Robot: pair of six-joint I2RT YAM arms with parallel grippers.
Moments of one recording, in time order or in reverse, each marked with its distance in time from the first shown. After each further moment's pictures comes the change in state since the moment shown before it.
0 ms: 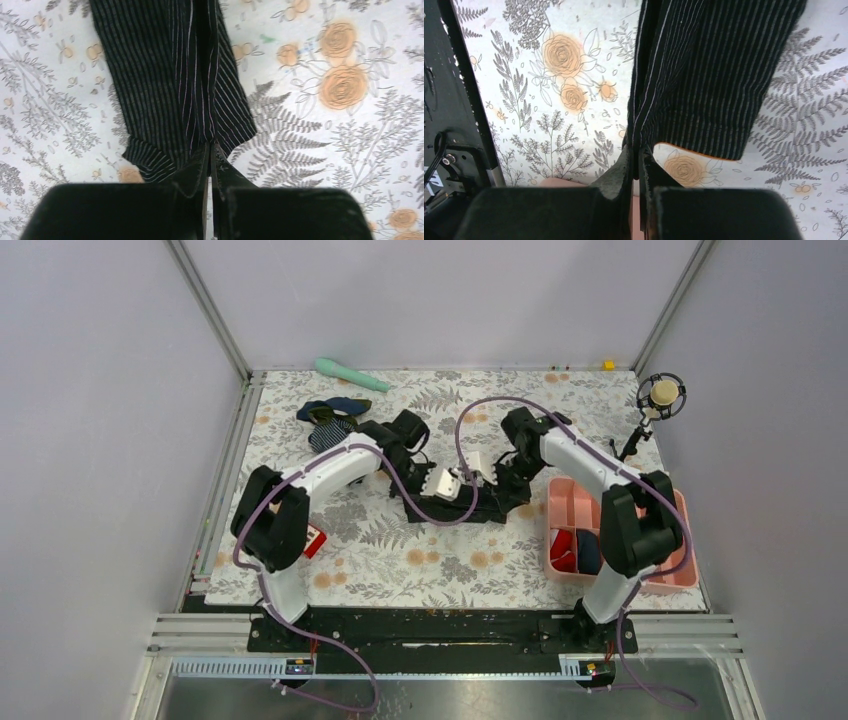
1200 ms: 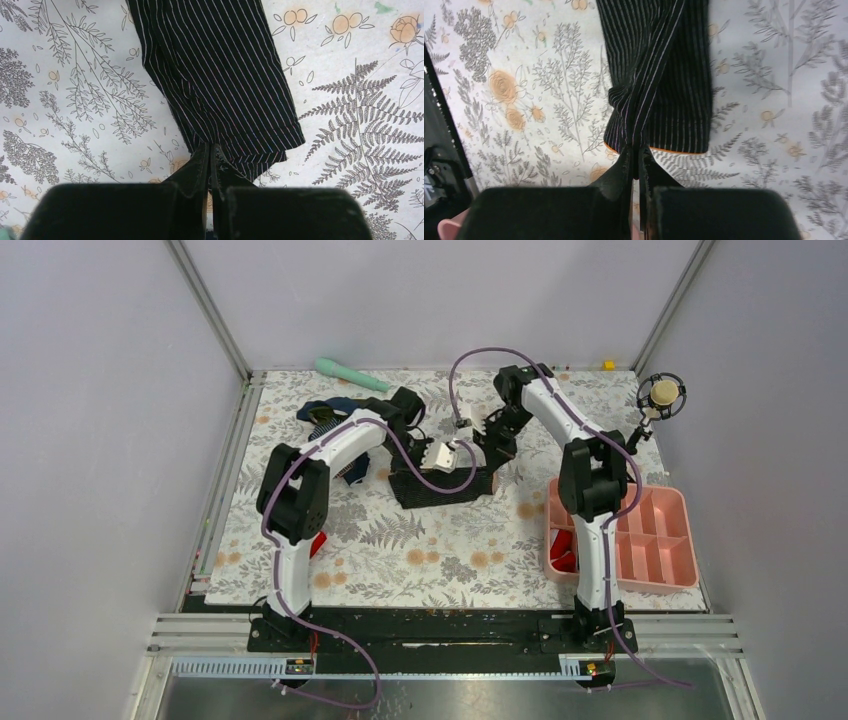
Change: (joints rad) left arm 0.124 0.254 0.292 -0.052 0.012 0.086; right arm -0.089 0.544 0.763 -0.320 -0.084 -0.012
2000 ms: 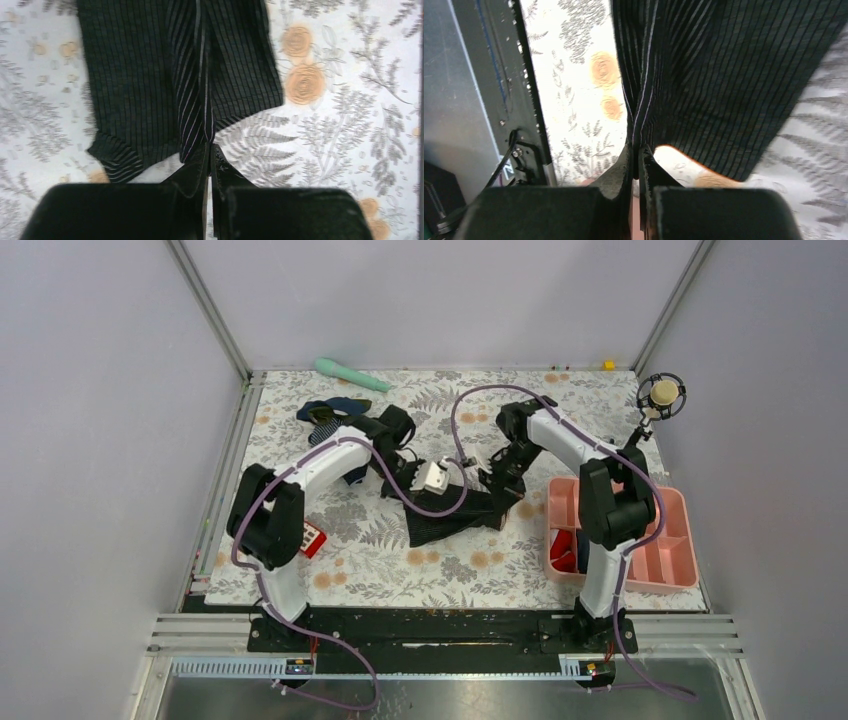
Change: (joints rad) left arm -0.036 -0.257 -0.287 -0.062 0.138 -0.041; right arm 0.058 -0.321 -0.550 0.041 -0.045 0.025
